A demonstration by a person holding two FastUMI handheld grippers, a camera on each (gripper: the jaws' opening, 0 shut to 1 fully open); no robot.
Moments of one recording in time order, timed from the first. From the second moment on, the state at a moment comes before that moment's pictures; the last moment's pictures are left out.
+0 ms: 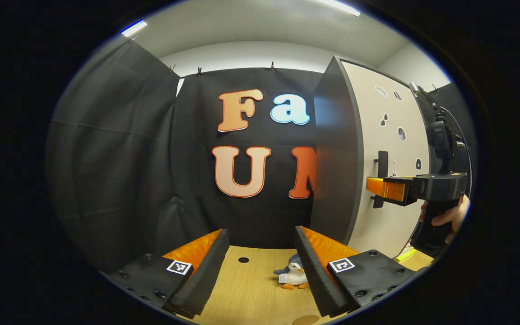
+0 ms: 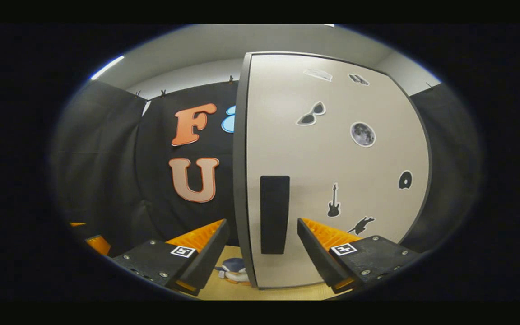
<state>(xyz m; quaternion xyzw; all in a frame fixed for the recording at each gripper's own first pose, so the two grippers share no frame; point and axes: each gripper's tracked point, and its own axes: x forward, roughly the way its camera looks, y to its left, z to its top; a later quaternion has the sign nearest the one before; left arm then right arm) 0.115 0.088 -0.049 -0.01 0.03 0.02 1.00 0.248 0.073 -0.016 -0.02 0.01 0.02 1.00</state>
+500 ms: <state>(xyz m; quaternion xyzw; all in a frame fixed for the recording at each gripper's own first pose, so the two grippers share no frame) 0.136 0.091 -0.065 -0.01 0.04 0.03 1.00 0.264 0.062 -0.021 0.00 0.02 0.00 1.00</state>
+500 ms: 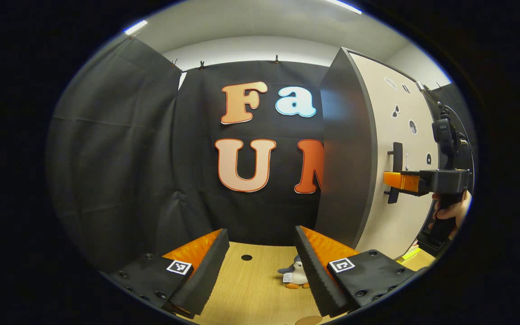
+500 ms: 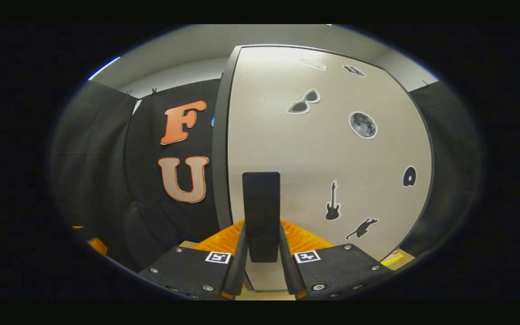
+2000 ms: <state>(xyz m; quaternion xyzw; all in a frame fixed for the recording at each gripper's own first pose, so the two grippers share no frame) 0.020 0.000 -0.030 0.01 0.02 -0.02 1.00 0.101 -0.011 -0.021 0.05 0.02 -0.02 1.00</state>
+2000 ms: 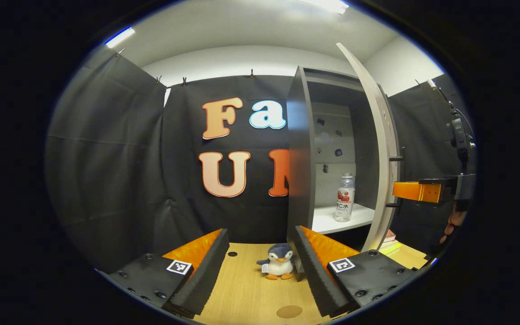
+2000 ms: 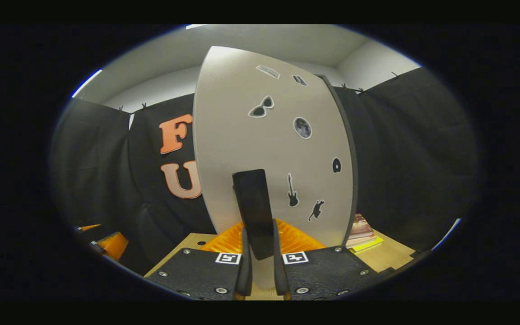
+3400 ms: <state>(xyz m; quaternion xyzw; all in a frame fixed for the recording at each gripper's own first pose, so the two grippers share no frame) -0.034 -0.128 -0.045 -0.01 0.05 -0.09 0.99 0.019 -0.223 -0.020 0.07 -0.01 -0.06 1.00</state>
